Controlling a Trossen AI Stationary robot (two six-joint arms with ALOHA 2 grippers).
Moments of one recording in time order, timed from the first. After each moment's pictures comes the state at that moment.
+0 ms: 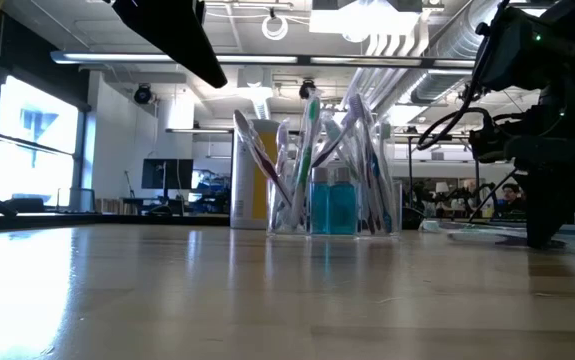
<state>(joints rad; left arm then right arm) -0.49 1.61 1.27 -0.69 -0.67 -0.40 0.20 1.30 0.48 -0.53 0.15 1.02</state>
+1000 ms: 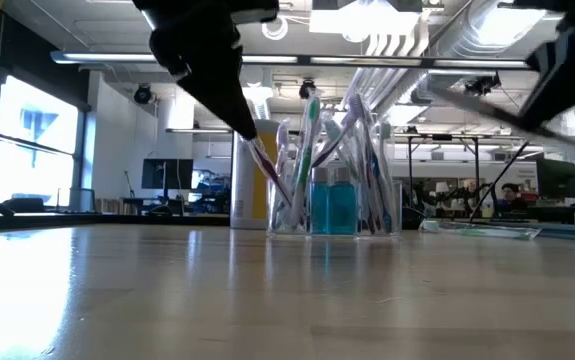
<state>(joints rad) -0.34 1.70 1.27 -0.60 -0.54 -0.29 0.73 1.29 0.79 -0.75 0.69 0.88</state>
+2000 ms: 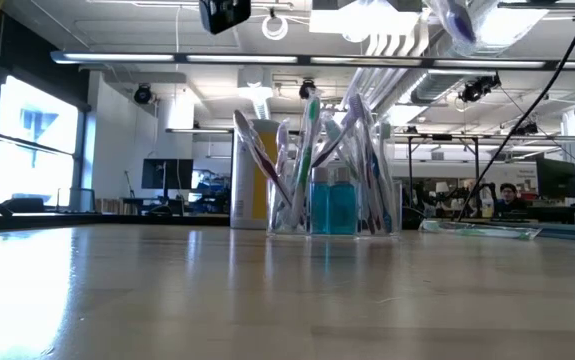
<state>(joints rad) -0.26 1.49 1.27 -0.30 0.08 -0.61 0.82 1.61 1.00 0.07 1.24 -0.56</state>
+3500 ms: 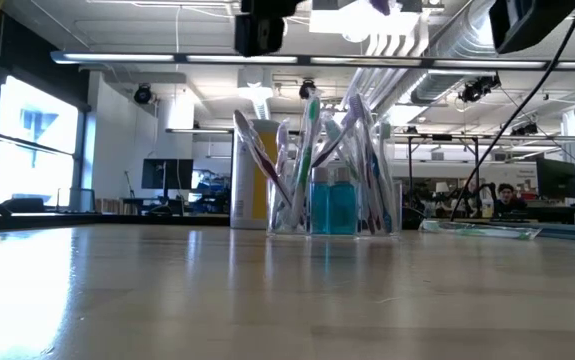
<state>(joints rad) -0.21 1.63 1.27 -0.05 0.19 -0.88 0.75 1.84 1.02 0.65 1.04 -1.44</state>
